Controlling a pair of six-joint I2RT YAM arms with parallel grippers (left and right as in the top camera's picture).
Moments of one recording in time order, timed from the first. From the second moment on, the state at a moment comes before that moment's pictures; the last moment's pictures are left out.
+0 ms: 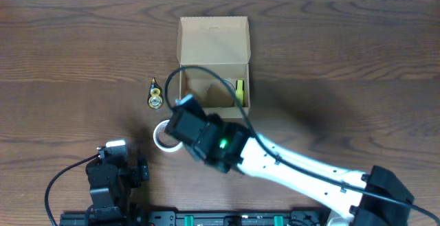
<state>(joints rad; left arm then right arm) 0.09 0.01 0.20 -0.86 -0.12 0.06 1.08 1.67 1.30 -0.74 0.27 0.41</state>
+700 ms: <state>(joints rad) 0.09 0.01 0.20 -0.86 -0.12 0.06 0.75 1.73 1.30 -0.57 0.28 0.22</state>
